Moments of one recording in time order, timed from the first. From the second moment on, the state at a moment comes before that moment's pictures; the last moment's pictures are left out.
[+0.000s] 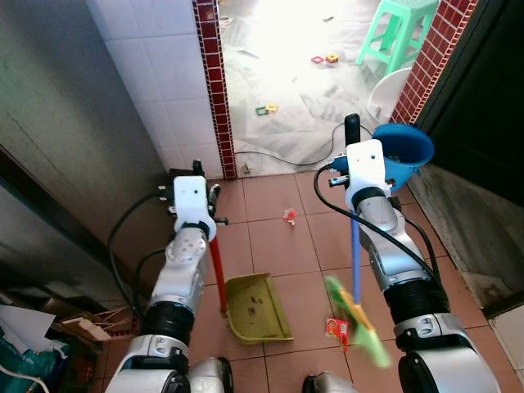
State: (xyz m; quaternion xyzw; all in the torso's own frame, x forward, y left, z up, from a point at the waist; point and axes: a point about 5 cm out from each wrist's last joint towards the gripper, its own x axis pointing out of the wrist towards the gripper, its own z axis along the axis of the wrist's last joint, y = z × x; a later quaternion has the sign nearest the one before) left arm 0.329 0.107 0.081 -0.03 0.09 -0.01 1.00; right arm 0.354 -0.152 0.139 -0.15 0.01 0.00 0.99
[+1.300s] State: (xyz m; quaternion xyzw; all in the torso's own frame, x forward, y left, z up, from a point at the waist) left arm 0.325 0.085 0.074 0.03 0.13 -0.15 0.98; right arm 0.355 -0.141 0.134 0.10 0.06 -0.05 0.99
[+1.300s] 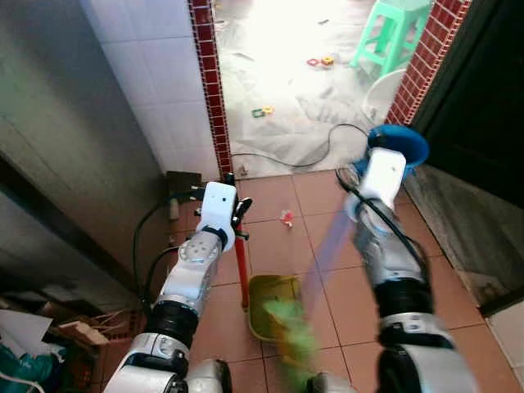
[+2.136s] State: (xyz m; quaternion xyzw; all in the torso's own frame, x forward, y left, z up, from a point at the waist) left arm 0.315 0.118 0.073 0.01 0.08 0.01 1.00; right arm 0.349 -0.130 0.175 -0.08 -0.11 0.08 0.99
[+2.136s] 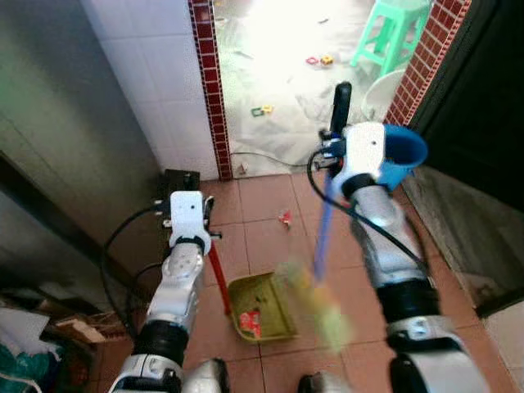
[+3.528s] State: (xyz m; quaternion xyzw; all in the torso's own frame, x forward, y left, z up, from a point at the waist) left arm 0.249 0.154 0.077 0.06 0.08 -0.04 0.99; right arm 0.330 -0.173 0.139 -0.12 -0.07 0.01 0.99
